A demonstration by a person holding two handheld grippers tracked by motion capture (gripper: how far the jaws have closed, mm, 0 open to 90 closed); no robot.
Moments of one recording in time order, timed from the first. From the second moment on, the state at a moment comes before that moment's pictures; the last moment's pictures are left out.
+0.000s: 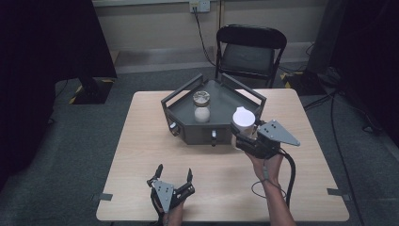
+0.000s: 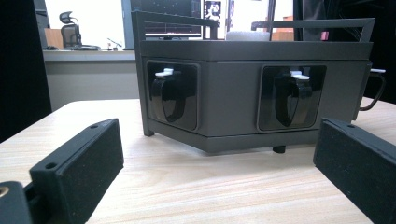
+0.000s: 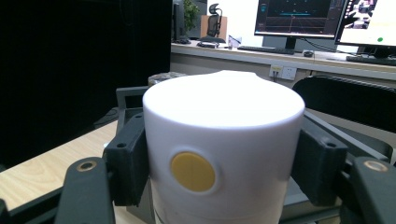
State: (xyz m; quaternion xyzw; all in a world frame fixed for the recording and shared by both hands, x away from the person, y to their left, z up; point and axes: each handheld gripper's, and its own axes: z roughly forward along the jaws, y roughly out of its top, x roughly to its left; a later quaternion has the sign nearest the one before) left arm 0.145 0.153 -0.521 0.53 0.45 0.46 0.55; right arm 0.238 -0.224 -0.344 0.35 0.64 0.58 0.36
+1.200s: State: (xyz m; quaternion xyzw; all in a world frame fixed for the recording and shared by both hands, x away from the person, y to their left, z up) left arm 0.145 0.153 -0.521 0.53 0.45 0.46 0.55; right arm 0.316 -0.158 -0.331 0.38 0.62 0.55 0.40
